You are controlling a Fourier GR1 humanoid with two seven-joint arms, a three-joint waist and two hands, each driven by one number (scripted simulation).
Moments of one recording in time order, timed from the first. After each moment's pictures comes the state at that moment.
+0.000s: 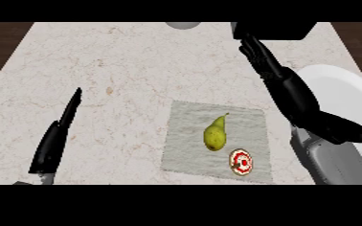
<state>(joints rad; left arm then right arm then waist) 0.00 0.51 -0.31 -1.45 0.04 0.32 -0.19 -0.38 -0.34 0.27 -1.62 -0.21 0.05 -0.13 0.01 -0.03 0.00</state>
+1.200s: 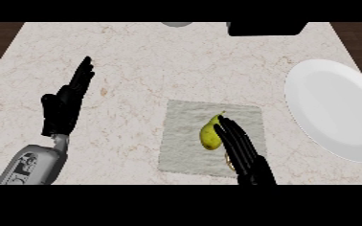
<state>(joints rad) -0.23 0.41 -0.22 -1.44 0.15 0.26 0.08 0.07 -0.29 0.75 -1.90 0.74 -0.54 0.24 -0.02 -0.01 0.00</state>
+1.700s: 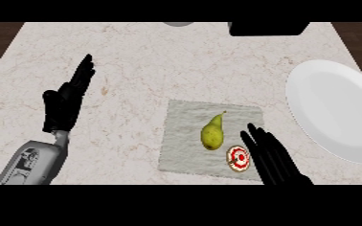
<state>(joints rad) -0.25 0.40 -0.20 -1.41 0.15 0.23 0.06 0.12 -0.44 0.72 -2.27 0.91 -0.08 0.69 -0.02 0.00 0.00</state>
